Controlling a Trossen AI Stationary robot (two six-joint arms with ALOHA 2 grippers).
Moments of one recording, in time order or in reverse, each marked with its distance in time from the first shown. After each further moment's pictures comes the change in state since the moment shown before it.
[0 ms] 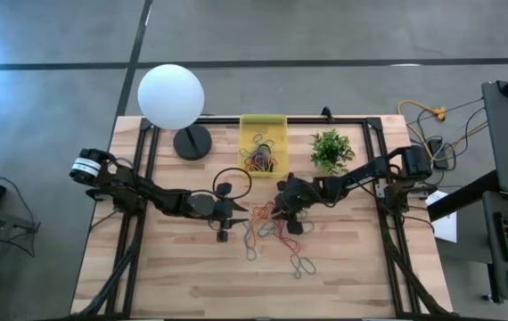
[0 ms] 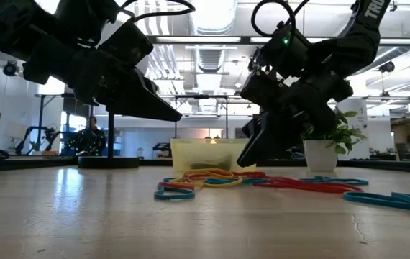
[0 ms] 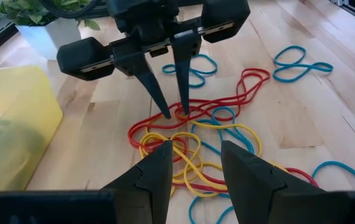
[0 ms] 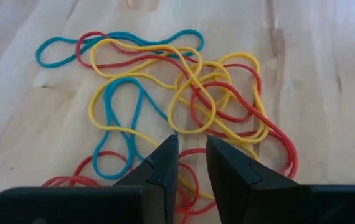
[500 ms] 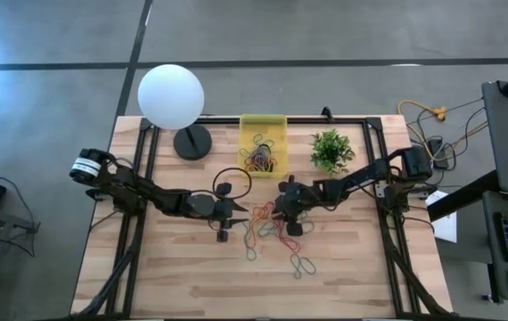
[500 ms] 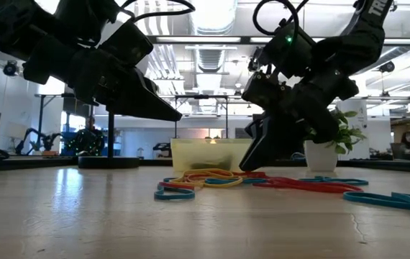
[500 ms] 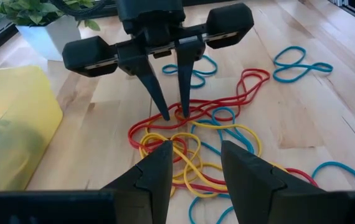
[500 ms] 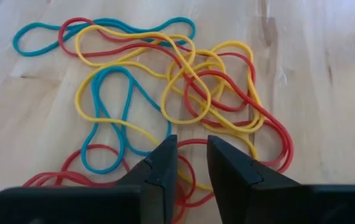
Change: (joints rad) left arm 0.000 0.000 0.000 0.002 0.000 0.000; right arm 0.035 0.004 -0.002 -0.020 0.095 0.005
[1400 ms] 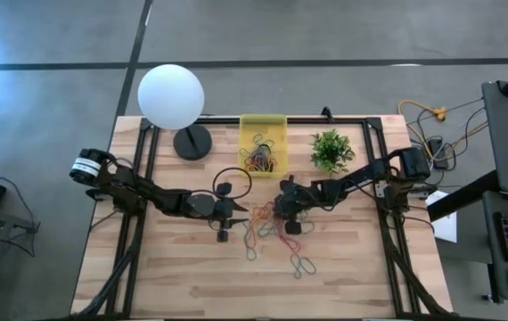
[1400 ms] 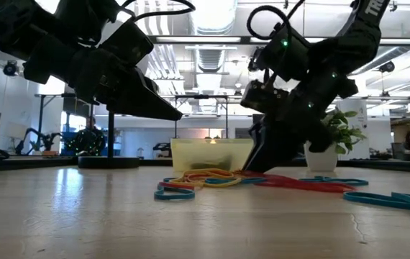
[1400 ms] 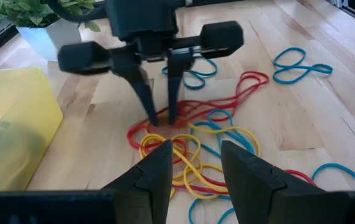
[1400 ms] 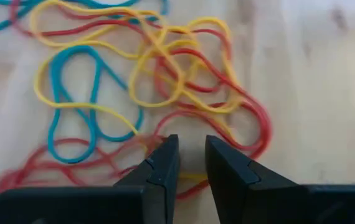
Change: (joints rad) left arm 0.000 0.000 0.003 0.000 0.000 0.000; right arm -0.004 0.015 0.024 -0.077 0.100 -0.003
